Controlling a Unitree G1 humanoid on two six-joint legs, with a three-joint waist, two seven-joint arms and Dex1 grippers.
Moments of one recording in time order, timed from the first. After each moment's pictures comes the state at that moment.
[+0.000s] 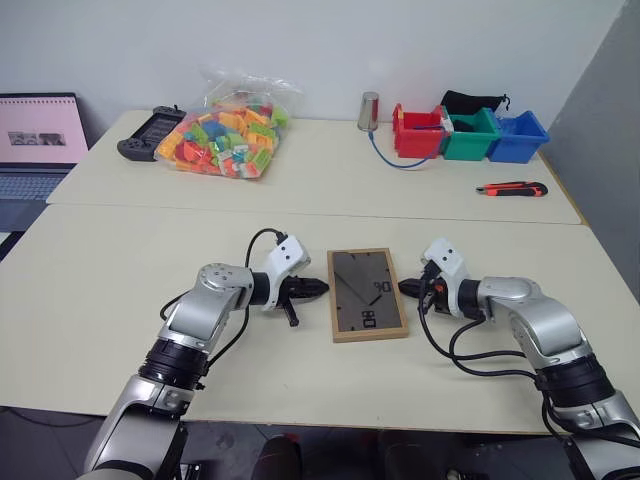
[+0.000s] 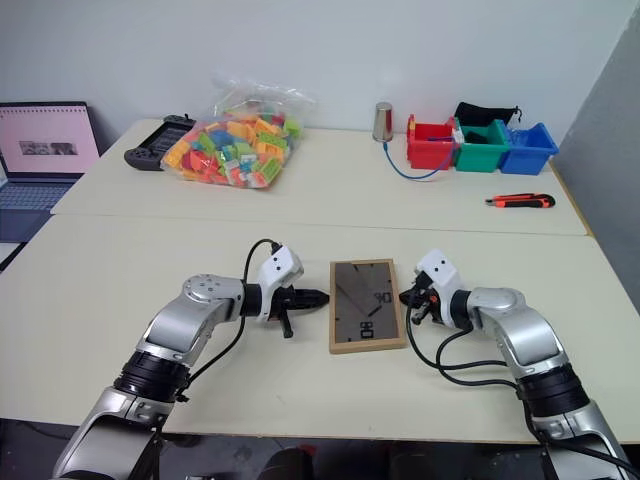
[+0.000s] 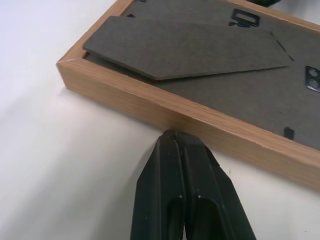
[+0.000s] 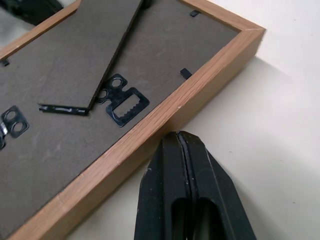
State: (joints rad) left arm -0.56 0.52 -0.20 0.15 -0.16 0.53 -1.01; right arm -0.48 -0.55 0.21 -0.05 0.27 0.73 0.80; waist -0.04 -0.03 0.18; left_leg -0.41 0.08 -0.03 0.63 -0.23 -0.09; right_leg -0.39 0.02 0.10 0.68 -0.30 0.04
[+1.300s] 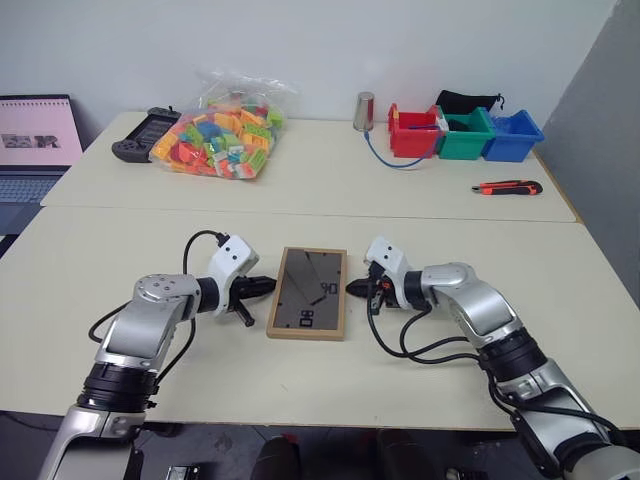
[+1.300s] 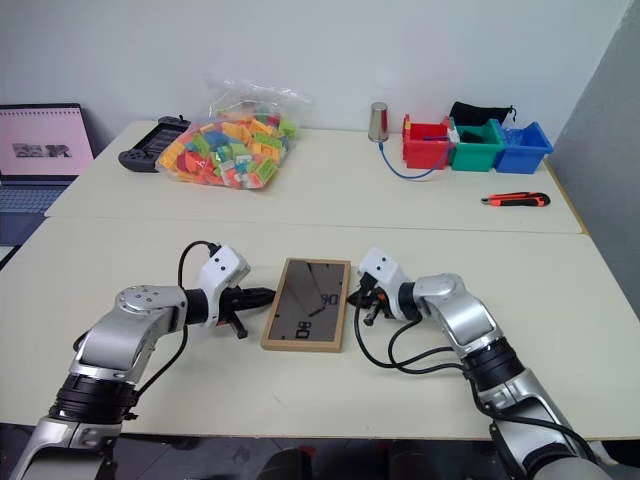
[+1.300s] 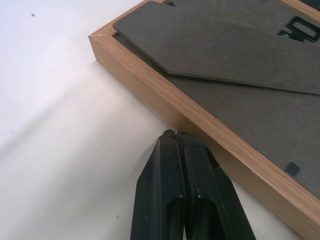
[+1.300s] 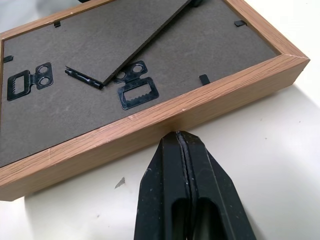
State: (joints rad) left arm -0.41 0.69 -0.04 0.03 -0.19 0.61 -0.97; right arm -0.64 -0.37 0.34 0.12 0.14 0.62 0.90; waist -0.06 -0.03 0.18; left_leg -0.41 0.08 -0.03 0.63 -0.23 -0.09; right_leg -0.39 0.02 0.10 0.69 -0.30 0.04
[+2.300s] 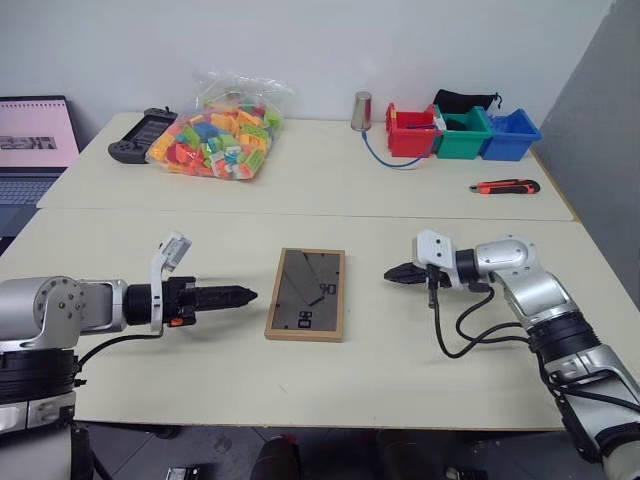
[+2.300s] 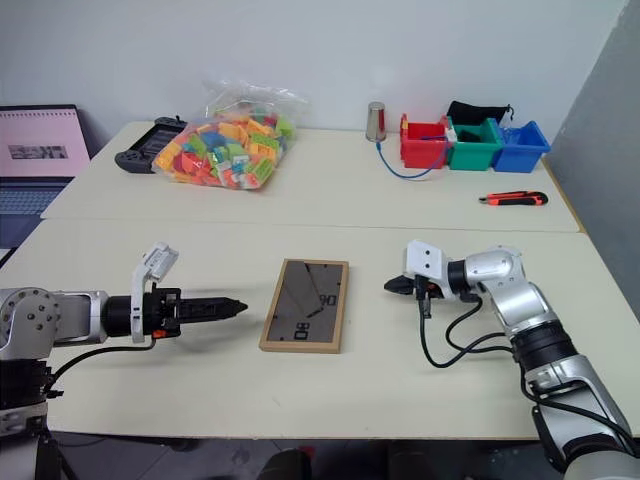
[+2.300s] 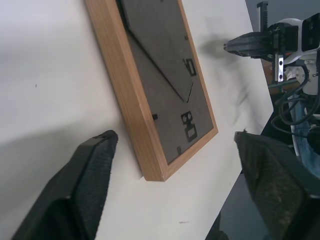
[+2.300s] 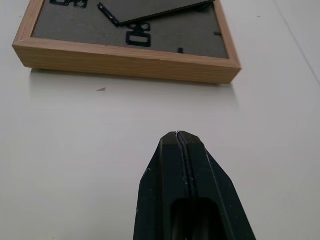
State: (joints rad) left arm -0.43 0.87 0.24 0.05 -0.76 1.48 -1.01; right arm -0.70 -0.56 0.30 0.36 0.05 0.00 1.22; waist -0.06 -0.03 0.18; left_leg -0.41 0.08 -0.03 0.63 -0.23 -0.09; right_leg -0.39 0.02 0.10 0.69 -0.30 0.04
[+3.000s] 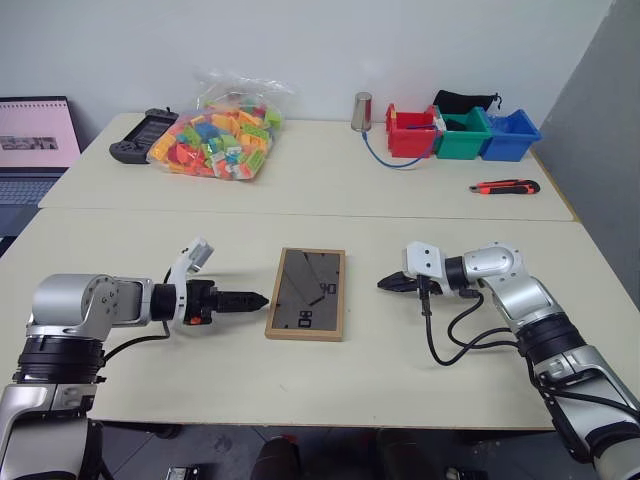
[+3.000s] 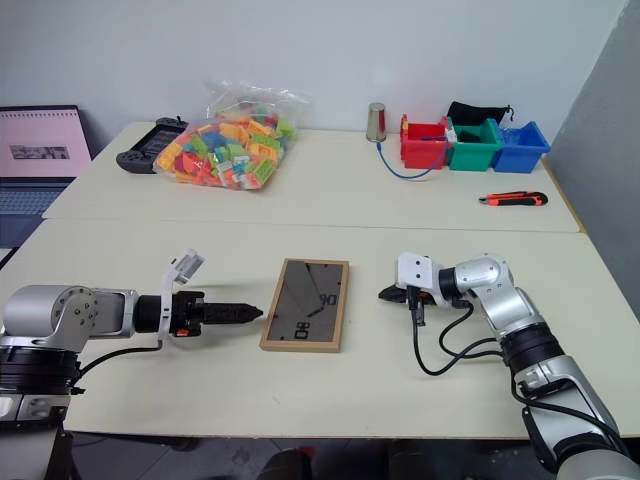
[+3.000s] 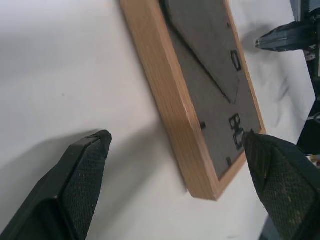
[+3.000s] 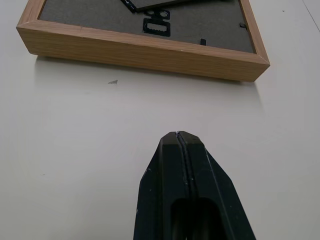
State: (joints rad) left arm -0.53 0.84 0.06 0.19 -0.67 1.21 -1.03; right arm -0.70 -0.54 0.31 0.41 0.01 -0.07 1.22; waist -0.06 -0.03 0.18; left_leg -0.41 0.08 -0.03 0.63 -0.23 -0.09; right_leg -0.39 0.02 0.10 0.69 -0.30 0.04
